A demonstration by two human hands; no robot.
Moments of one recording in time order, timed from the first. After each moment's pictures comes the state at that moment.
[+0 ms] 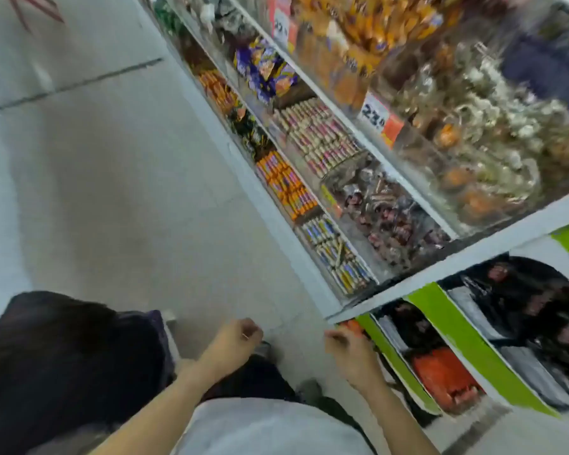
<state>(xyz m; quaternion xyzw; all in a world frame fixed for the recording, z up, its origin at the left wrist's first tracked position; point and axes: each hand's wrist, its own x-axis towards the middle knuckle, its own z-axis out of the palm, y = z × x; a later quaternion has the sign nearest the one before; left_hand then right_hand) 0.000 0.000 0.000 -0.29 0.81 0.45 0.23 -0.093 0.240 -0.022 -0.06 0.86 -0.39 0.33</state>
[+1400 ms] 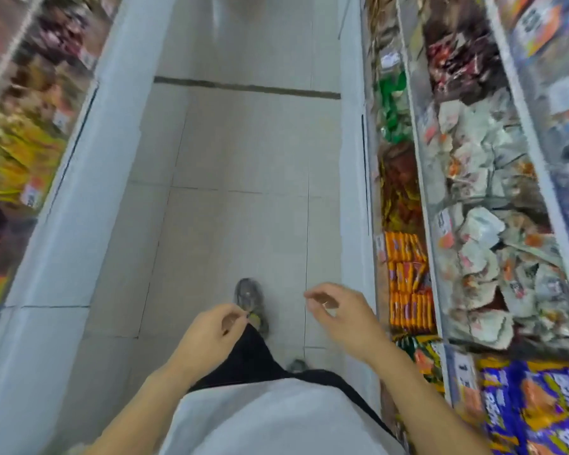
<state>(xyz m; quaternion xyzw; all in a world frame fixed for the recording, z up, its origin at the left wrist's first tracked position) -0.386 -0.849 0.034 -0.52 0.70 0.49 0.04 -0.626 -0.751 0.051 -0.41 0.75 -0.26 0.45</state>
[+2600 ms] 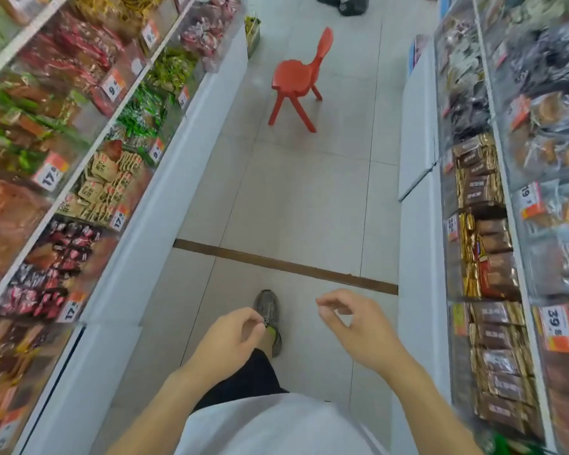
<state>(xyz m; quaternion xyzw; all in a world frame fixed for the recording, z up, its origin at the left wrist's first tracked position) -0.788 -1.857 0.036 -0.51 0.73 0.45 0.02 -1.031 -1.786 0.069 -0.52 0.71 -0.23 0.41</state>
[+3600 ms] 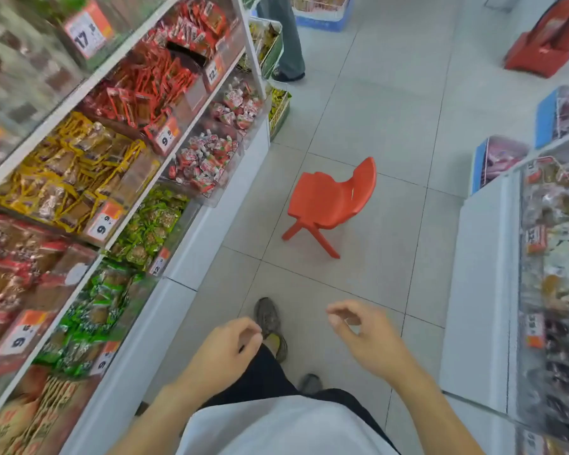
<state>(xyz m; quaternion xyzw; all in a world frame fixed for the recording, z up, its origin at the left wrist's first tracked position) -1.081 -2.662 0.038 -0.57 0.70 0.43 0.00 -1.354 -2.630 0.057 -0.54 0.68 -0.19 0.45</state>
